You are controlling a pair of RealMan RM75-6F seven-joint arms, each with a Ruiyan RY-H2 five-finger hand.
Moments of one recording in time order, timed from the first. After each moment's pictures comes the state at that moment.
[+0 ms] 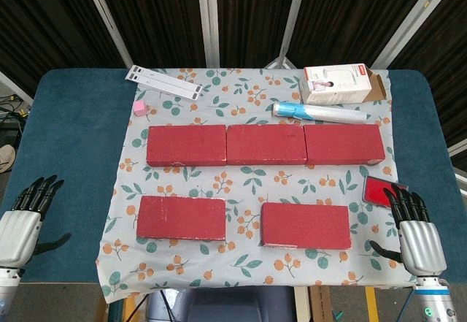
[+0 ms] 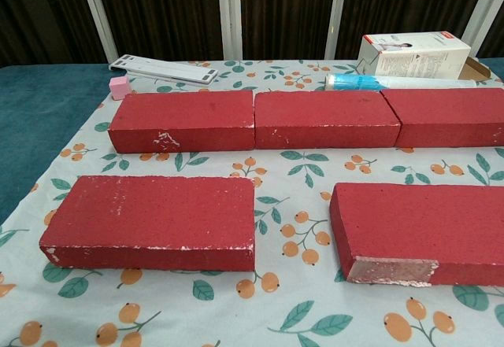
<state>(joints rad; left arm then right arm) -0.08 -1.10 0.00 -1.76 1.59 1.51 0.10 0.05 -1.14 0.04 -1.77 -1.53 1.50 -0.12</state>
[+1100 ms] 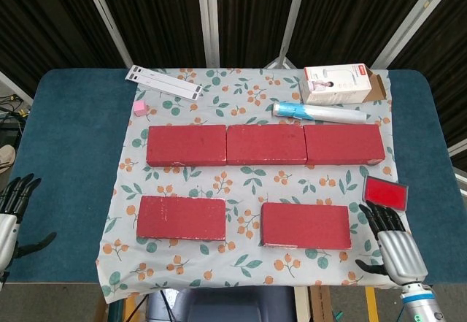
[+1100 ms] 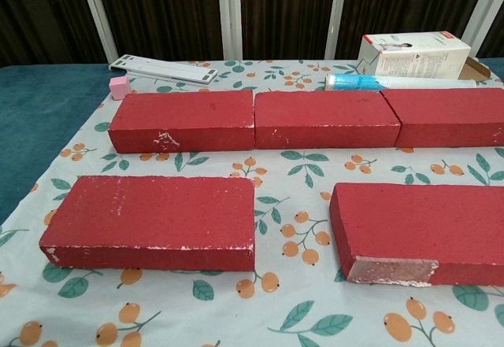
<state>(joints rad) -0.03 -1.06 -0.01 -1.77 1.59 1.59 0.01 0.08 -1.06 -0.04 -1.93 -1.50 1.32 -0.20</state>
